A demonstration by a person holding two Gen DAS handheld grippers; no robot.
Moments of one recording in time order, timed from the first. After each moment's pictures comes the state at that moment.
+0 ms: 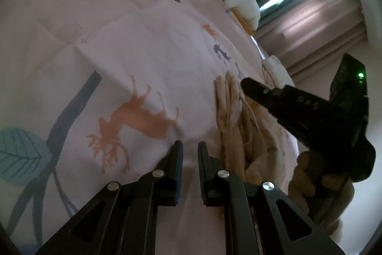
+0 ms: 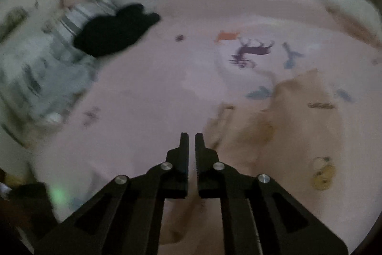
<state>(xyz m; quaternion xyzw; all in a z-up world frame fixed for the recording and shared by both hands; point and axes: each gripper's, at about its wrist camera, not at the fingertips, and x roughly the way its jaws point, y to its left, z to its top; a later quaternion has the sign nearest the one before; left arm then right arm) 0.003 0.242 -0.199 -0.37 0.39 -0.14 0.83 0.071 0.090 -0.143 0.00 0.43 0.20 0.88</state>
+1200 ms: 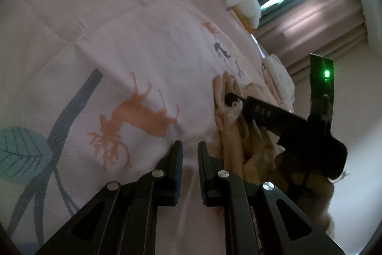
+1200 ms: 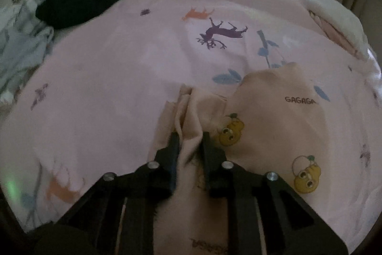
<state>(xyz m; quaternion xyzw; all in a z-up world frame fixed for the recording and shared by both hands) -0.002 0.240 -0.199 -0.37 0.39 -0.14 0.83 0.087 0.086 -0.169 -0.08 0.46 0.10 0.88</state>
